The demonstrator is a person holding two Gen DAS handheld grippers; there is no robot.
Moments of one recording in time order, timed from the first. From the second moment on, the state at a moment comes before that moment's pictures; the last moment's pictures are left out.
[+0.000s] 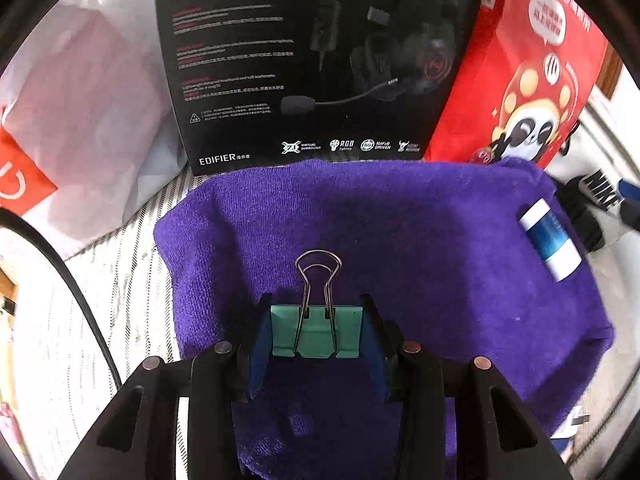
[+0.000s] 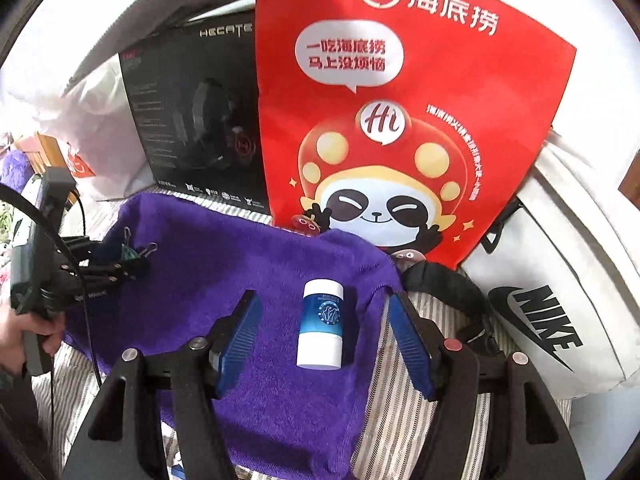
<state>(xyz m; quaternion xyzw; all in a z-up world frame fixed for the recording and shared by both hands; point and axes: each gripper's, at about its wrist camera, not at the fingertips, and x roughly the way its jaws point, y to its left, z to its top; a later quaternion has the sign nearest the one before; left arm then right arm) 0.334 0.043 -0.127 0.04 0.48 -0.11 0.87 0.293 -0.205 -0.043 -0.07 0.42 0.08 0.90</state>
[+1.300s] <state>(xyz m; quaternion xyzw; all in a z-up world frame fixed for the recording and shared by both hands) 0.177 0.032 -0.101 0.03 0.49 -0.13 0.86 0.270 -0.212 -0.019 -0.04 0.41 0.14 0.90</state>
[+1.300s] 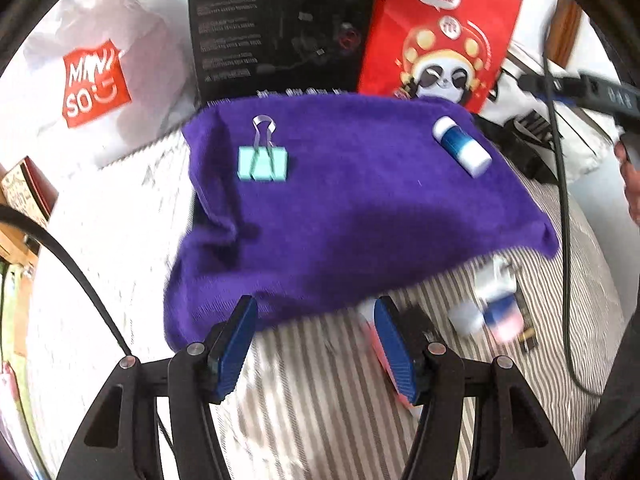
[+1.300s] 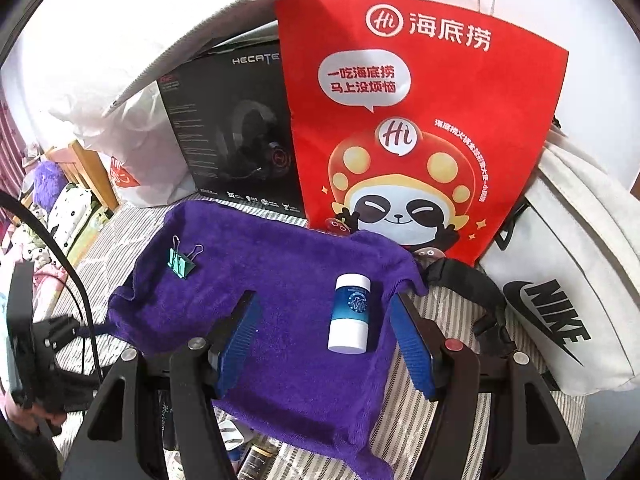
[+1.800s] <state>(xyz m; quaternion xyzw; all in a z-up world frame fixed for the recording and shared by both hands) 0.171 0.032 -0.115 0.05 0.49 -0.10 0.87 0.265 -0.211 -0.015 -0.05 0.40 0.14 0.90</state>
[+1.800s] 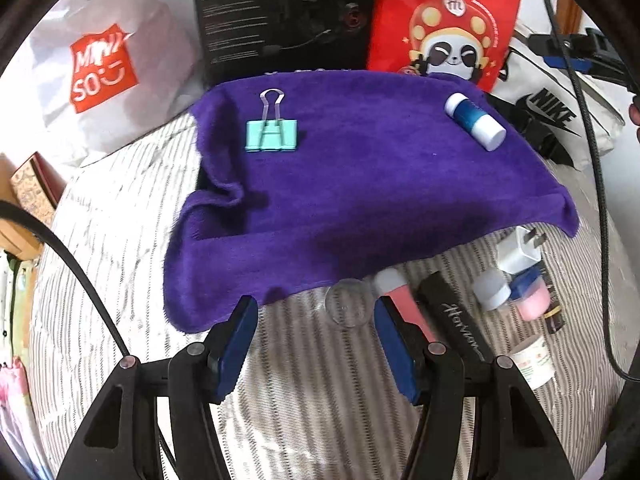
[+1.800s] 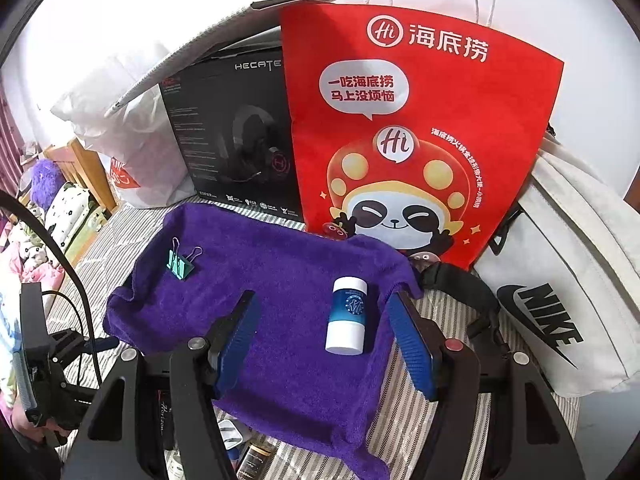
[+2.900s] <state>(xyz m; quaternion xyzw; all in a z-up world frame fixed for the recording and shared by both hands) 0.160 0.035 -0.131 0.07 0.47 -0.10 0.88 0.259 -0.197 -0.017 -0.07 0.41 0.15 0.90</state>
